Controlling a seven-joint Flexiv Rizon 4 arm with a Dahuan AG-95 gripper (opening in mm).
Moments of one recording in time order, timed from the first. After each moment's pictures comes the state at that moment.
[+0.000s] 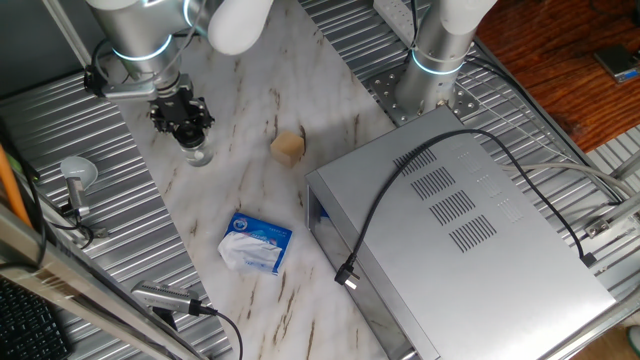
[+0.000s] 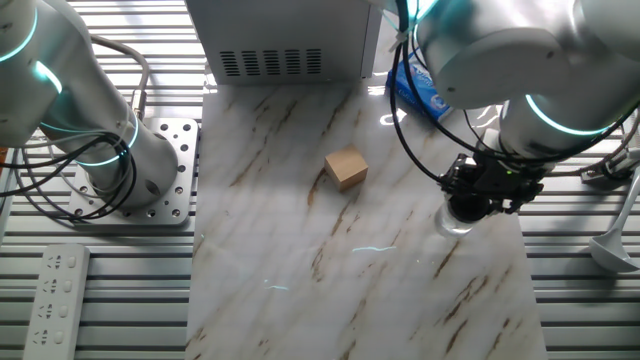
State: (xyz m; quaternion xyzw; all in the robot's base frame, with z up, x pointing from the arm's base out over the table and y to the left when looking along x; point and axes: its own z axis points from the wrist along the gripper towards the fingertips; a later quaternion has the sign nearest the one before) arm 0.606 -0.101 0.100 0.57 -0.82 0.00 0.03
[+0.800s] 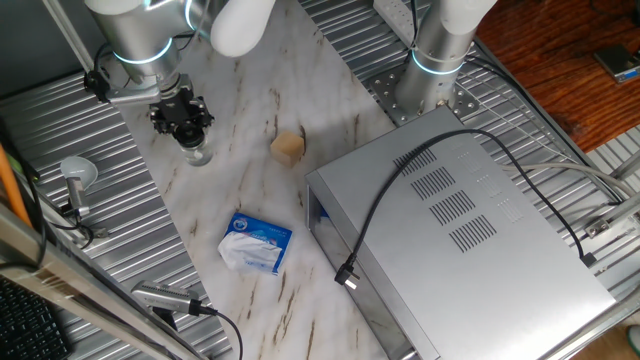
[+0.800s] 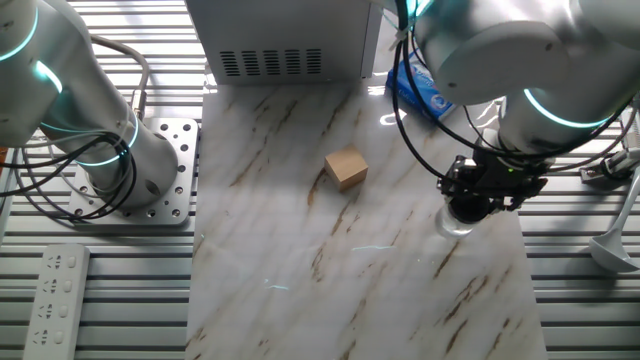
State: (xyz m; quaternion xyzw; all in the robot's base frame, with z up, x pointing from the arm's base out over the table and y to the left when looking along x) arm 0.607 -0.102 0.100 0.61 -0.79 0.02 0.03
